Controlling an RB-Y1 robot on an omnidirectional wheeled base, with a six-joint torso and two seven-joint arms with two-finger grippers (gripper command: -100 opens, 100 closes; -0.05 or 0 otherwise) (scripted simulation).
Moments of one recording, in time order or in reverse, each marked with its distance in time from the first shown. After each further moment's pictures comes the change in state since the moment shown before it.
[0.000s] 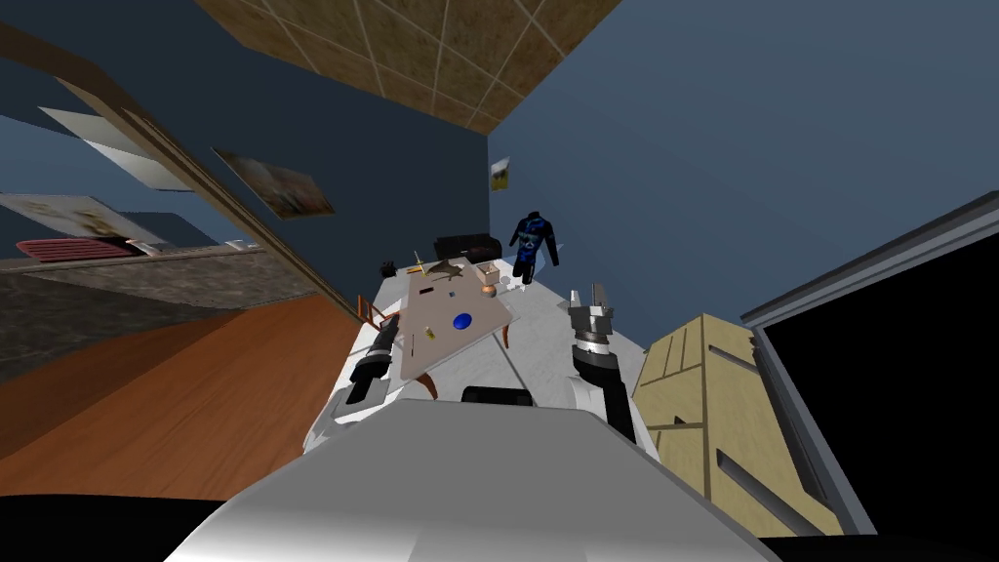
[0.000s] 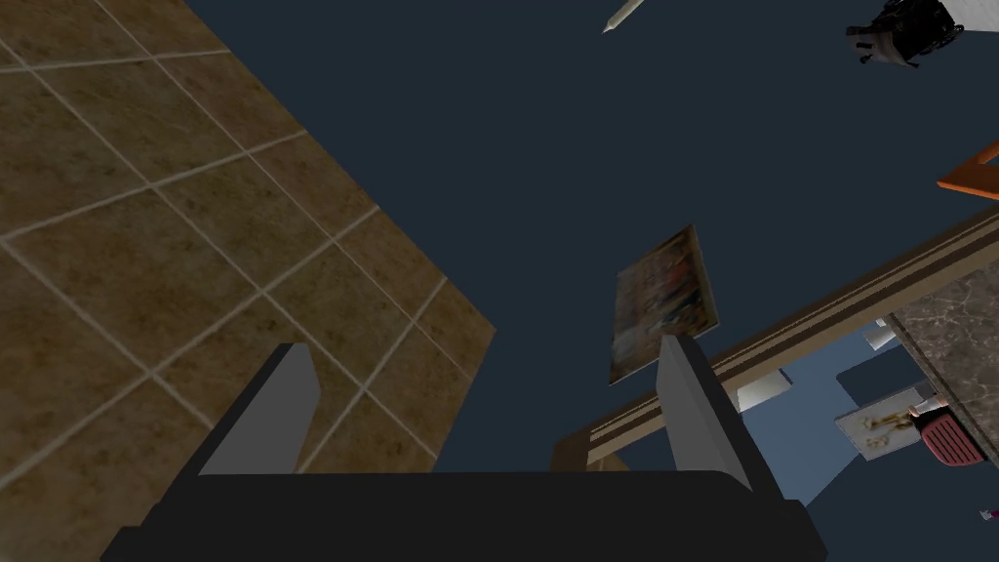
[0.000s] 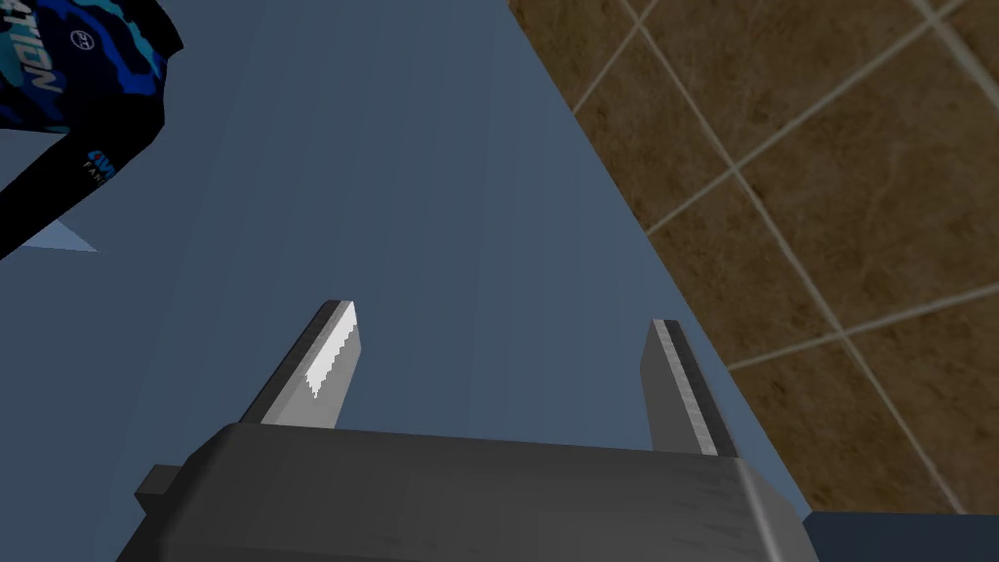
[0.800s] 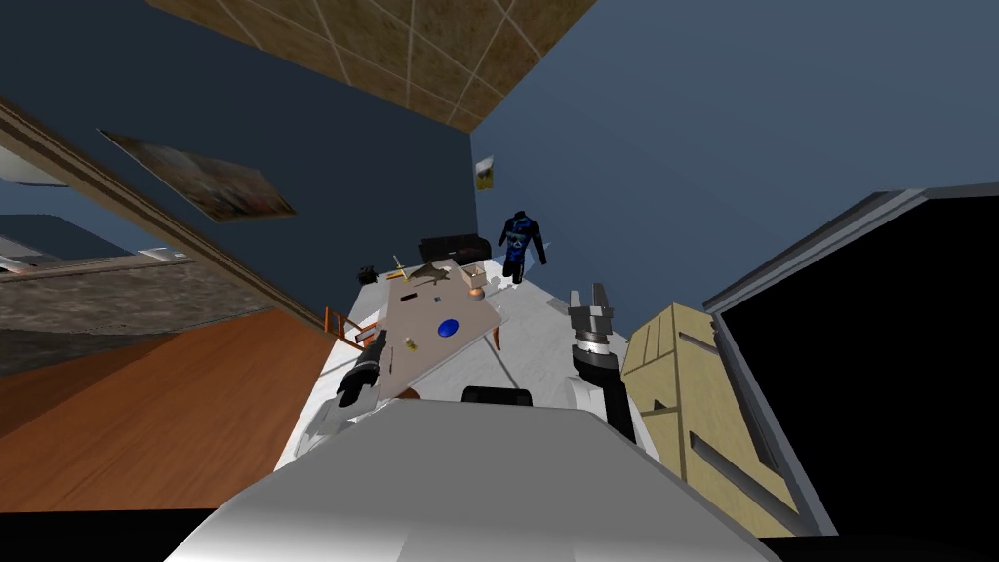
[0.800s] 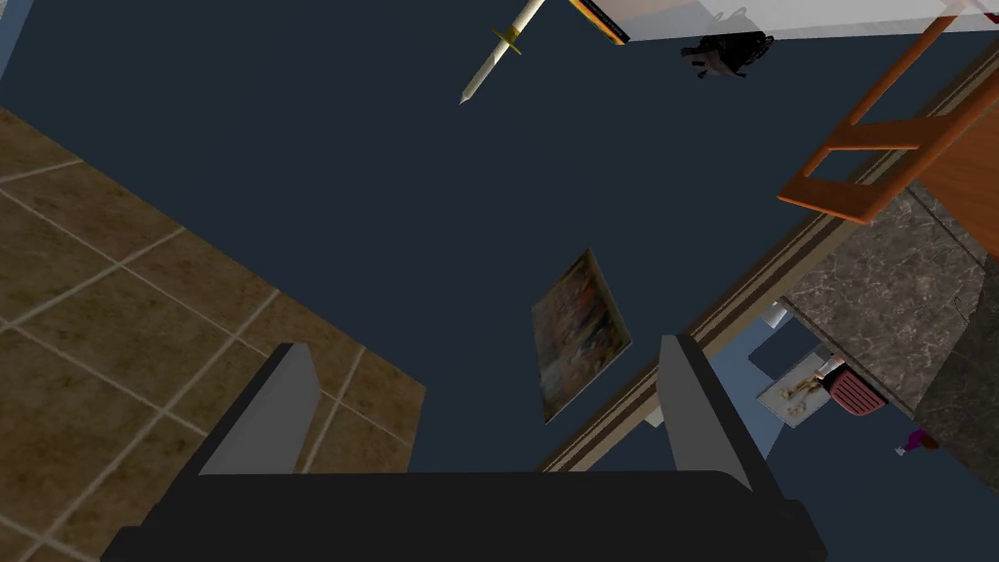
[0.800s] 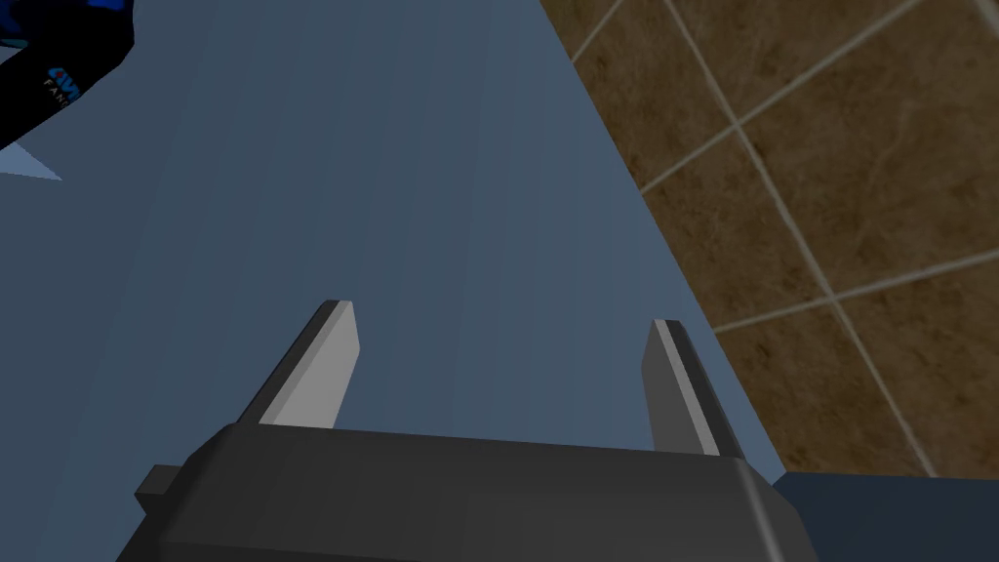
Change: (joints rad) left arm -0.097 0.039 0.148 0.286 -0.024 0.082 -0.098; right arm 0.000 0.000 0.000 0.000 0.000 0.000 0.000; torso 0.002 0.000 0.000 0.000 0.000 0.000
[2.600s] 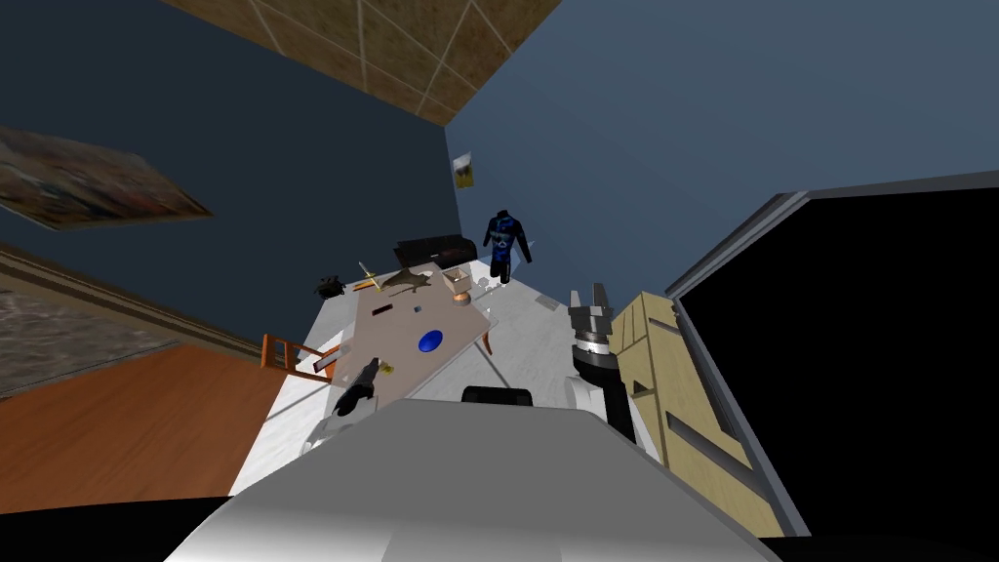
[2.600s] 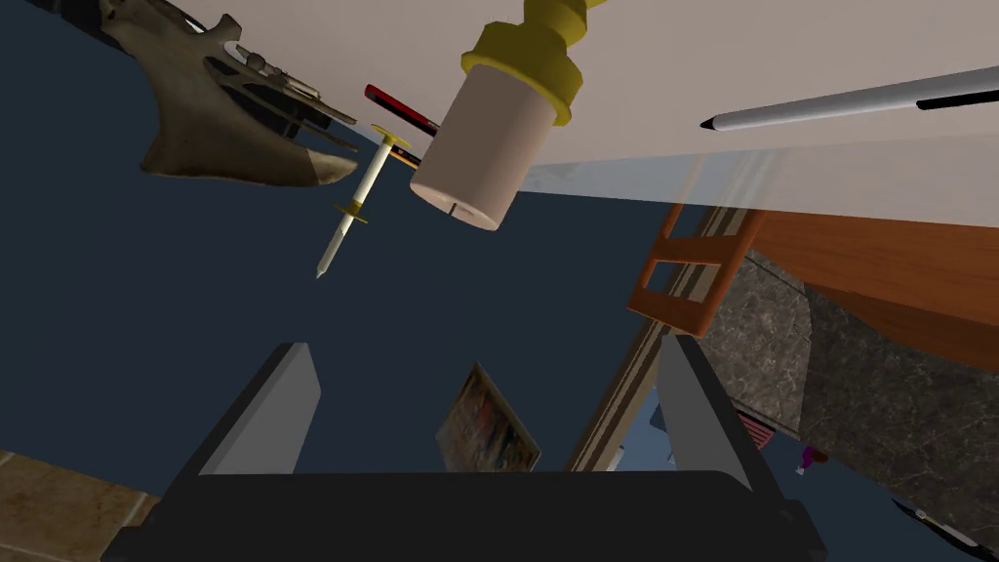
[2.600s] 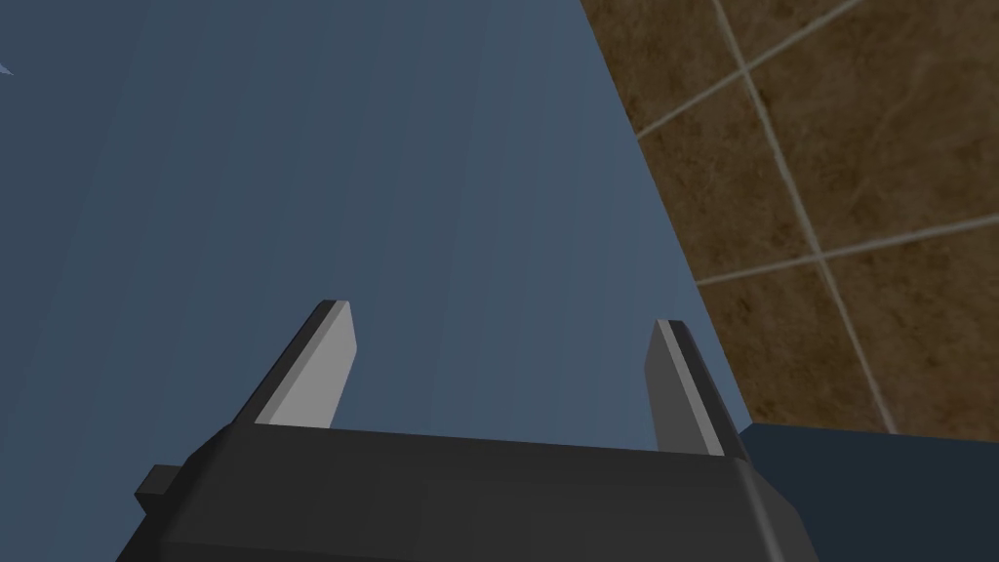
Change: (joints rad) left arm -0.127 0.027 0.196 0.397 -0.024 0.107 -0.178; right arm 0.000 0.000 0.000 0.000 0.000 0.000 0.000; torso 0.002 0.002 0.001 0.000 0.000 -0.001
